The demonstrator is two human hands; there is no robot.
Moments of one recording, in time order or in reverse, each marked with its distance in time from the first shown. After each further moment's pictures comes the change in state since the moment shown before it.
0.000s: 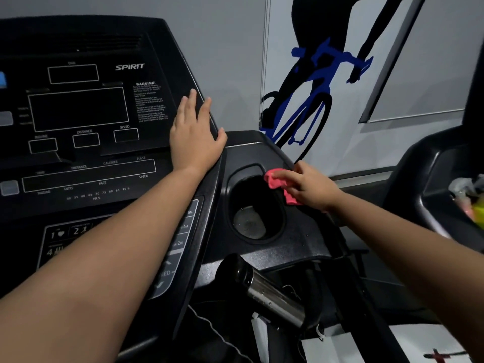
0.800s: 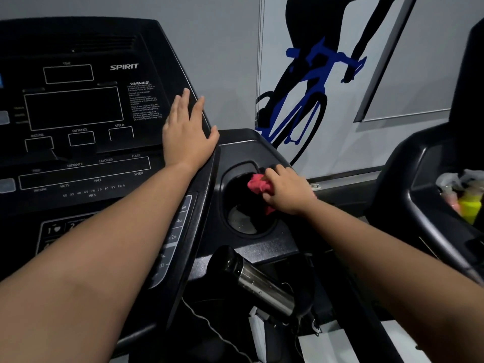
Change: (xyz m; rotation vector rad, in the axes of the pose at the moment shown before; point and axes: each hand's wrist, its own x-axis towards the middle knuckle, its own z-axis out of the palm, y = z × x) left_hand 0.001 -0.001 -0.002 0.018 -0.028 0.006; right_hand -0.003 -0.055 0.004 -0.123 -0.025 0.165
